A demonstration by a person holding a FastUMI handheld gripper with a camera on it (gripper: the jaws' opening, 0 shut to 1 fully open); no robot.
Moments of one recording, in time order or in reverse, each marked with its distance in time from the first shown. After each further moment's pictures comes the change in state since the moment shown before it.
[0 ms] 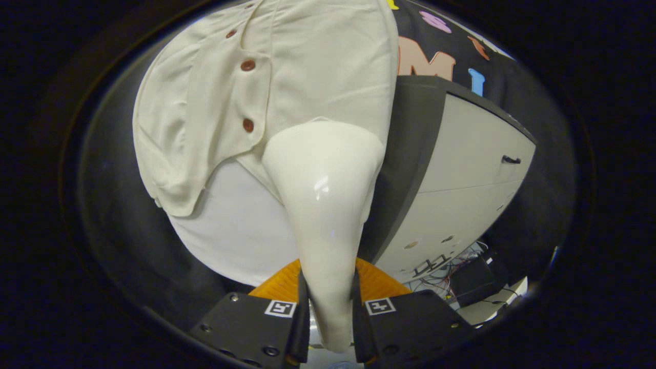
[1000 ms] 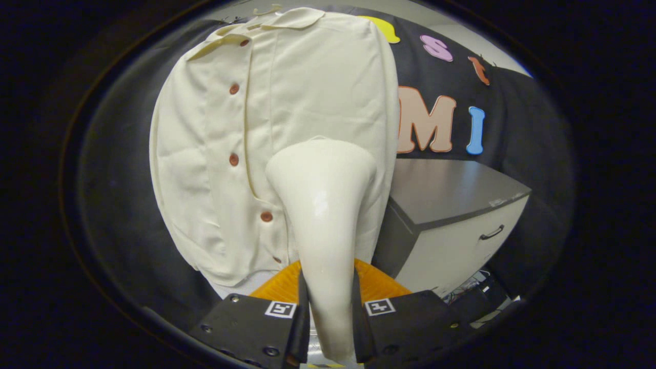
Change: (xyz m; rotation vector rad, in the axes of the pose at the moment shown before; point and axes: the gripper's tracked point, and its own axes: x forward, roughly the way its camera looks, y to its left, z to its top) arm -0.092 0.008 0.133 0.031 -0.230 0.075
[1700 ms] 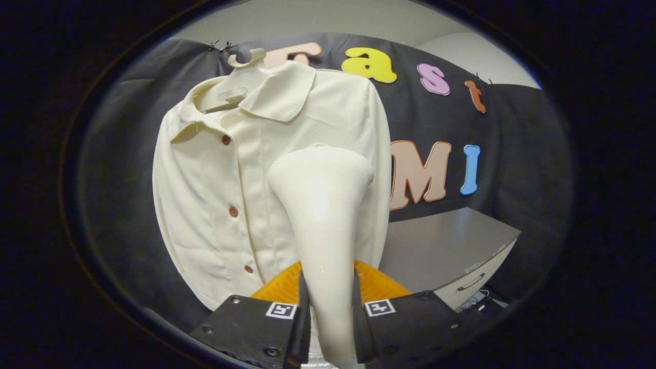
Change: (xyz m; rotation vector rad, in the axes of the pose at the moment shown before) arm -0.060 0.003 0.136 0.023 -0.200 0.018
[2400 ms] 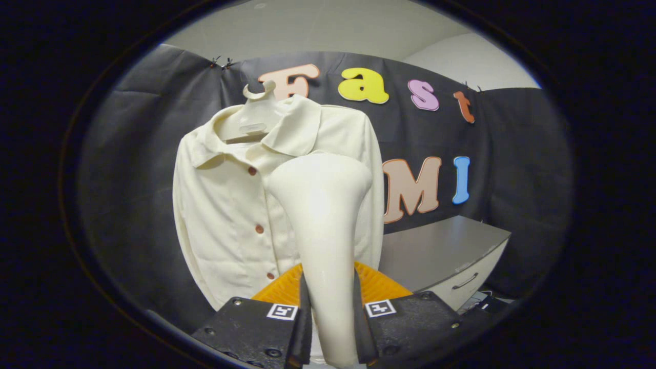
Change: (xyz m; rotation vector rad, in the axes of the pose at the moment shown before) arm -0.048 0.009 0.035 0.018 -0.120 -0.018
